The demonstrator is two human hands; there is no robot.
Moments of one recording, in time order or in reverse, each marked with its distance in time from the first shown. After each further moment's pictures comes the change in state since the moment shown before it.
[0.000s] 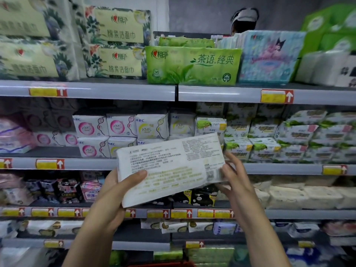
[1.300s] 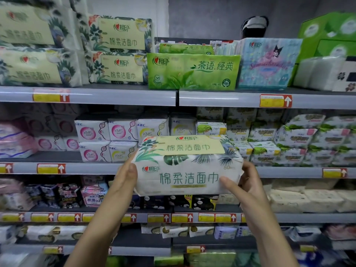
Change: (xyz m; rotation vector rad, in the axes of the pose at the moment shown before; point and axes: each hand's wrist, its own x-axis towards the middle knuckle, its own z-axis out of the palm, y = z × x) left_hand 0.003 0.003 -0.002 0.443 0.000 0.130; right_hand -0.006 -0.011 -0.010 -0.094 0.047 -0.061
